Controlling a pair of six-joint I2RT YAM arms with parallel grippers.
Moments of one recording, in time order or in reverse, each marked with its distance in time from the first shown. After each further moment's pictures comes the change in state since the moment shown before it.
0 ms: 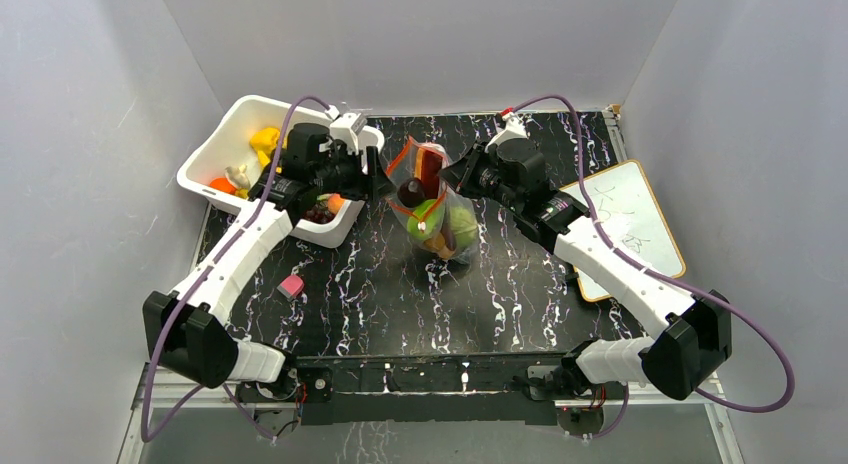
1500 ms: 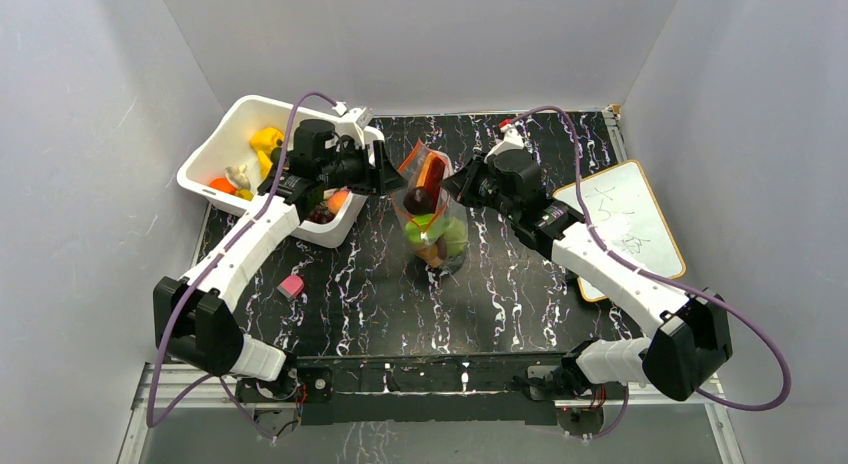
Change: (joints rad) left arm -0.003 0.062 -0.027 0.145 0.116 -0.082; right arm 0.000 -0.005 -0.091 0.050 0.023 -0.011
